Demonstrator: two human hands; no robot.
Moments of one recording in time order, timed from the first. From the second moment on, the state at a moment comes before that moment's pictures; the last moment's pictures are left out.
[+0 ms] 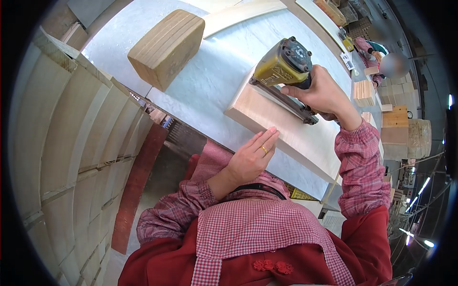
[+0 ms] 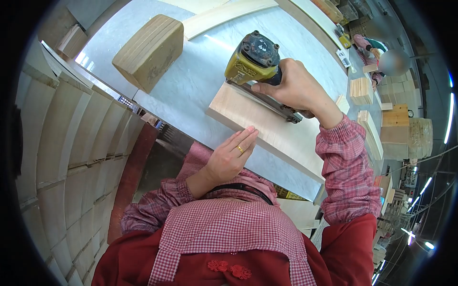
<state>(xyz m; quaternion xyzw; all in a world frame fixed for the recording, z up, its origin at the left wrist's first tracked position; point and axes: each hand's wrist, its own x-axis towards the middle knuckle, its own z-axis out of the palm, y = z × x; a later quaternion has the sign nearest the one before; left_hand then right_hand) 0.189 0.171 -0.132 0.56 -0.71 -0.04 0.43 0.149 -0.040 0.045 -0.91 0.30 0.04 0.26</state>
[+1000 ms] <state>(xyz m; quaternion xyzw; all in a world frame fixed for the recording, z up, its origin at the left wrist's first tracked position) 0.193 0.183 -0.104 0.61 -0.70 0.02 0.38 -0.020 -0.030 0.059 -0.86 0.47 -0.13 0.17</state>
